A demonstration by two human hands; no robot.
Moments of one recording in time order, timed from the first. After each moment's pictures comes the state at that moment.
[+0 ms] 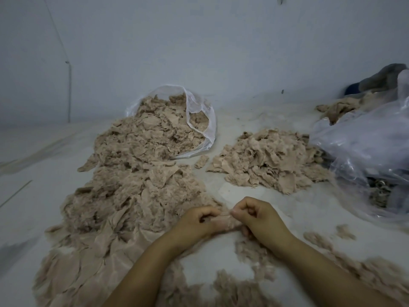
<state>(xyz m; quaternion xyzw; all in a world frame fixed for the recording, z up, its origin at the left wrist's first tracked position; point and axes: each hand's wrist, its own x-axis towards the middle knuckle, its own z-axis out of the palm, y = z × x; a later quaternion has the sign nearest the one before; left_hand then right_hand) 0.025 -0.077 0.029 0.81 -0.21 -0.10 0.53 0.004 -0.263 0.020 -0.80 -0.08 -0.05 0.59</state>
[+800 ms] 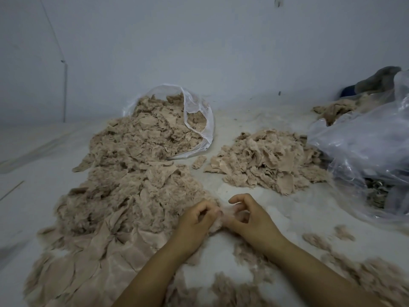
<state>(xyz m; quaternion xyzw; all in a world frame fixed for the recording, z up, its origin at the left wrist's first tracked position) 0.023 -0.089 0.014 0.78 -0.21 0.04 0.58 0.003 -0.256 0.016 -0.81 -0.05 -0.03 0.58</state>
